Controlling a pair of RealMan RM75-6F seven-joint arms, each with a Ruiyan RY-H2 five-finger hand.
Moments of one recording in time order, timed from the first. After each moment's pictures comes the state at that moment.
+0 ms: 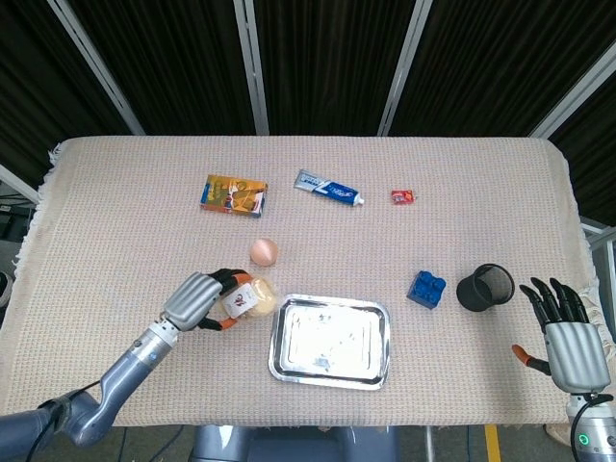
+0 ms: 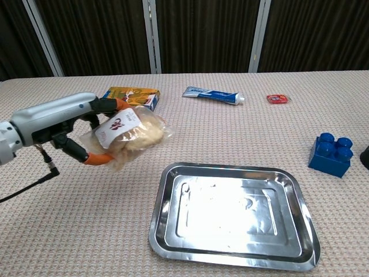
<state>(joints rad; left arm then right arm) -0.60 -1.52 -0.08 -1.50 1.56 1.04 -0.14 0.06 -1.20 0.05 -1.50 -1.57 1.54 -0.05</state>
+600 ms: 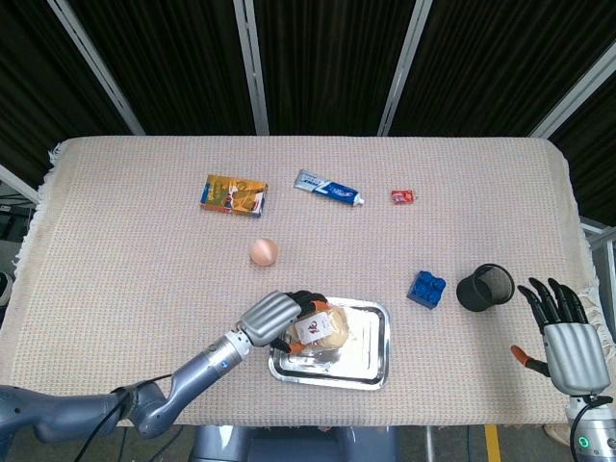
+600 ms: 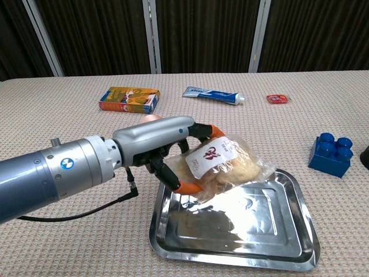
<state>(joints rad) -0.78 -1.74 -0.16 -1.50 1.45 0.83 0.00 0.06 -1.18 0.05 -1.53 -1.58 1.55 -0.07</state>
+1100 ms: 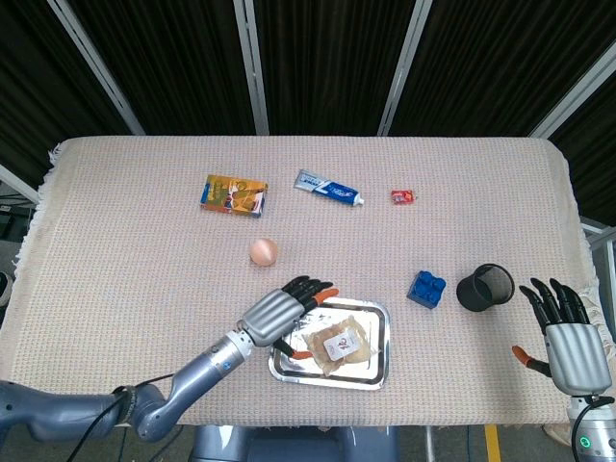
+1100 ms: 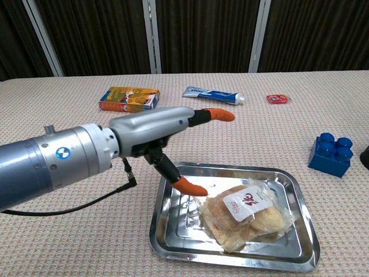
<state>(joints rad) -0.79 -1.67 -0.16 -1.62 1.33 0.87 0.21 0.06 -1.19 0.05 -1.52 -1.58 1.55 -0.05</state>
